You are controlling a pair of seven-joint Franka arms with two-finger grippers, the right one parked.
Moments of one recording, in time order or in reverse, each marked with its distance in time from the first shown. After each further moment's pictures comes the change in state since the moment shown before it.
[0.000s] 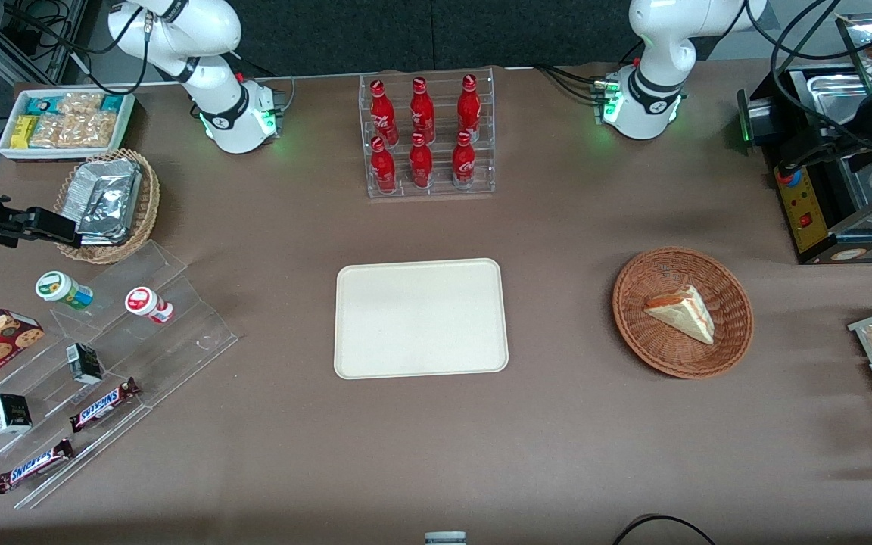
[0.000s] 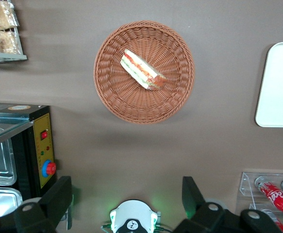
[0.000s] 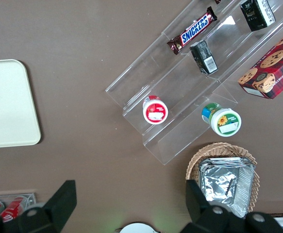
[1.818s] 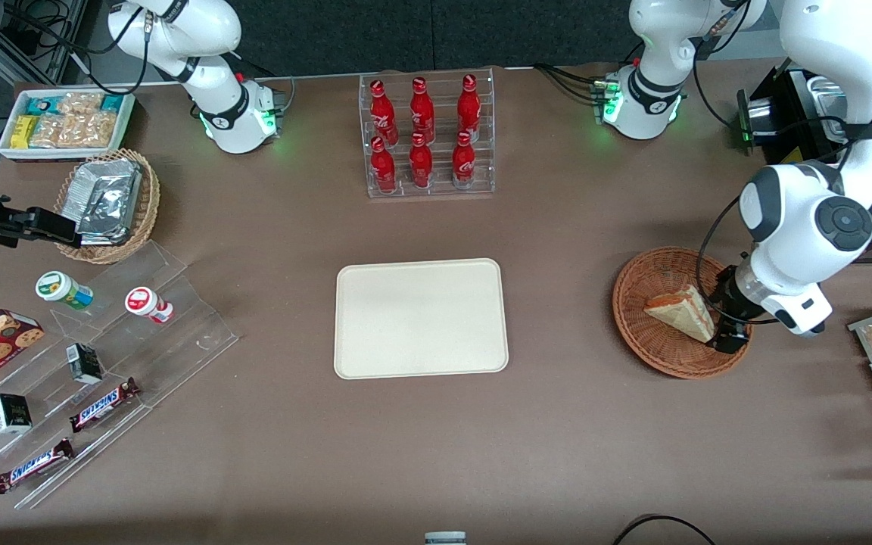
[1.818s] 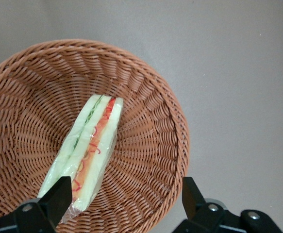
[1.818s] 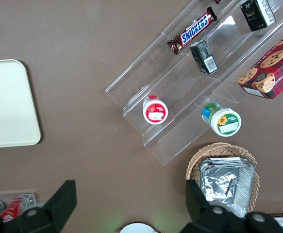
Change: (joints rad) arm -0.003 0.319 -0.001 -0.516 -0.010 1.054 -1.268
